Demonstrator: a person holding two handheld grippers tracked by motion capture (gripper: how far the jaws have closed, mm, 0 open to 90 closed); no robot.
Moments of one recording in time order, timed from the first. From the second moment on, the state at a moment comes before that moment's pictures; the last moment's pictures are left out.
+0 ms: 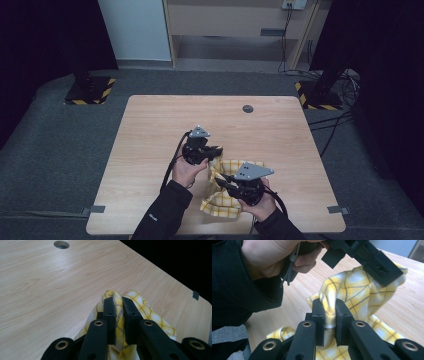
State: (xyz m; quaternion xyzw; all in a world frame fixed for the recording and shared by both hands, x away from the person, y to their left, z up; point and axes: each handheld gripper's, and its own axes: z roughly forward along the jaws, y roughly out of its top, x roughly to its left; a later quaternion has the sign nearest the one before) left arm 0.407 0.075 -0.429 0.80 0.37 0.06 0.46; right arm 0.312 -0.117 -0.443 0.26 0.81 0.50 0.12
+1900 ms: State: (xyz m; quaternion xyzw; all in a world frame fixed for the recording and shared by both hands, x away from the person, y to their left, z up) left arm 0.419 -0.034 -0.449 0.85 0.31 0.03 0.42; right arm 0.299 -0.220 -0.480 0.36 0.78 0.49 0.11
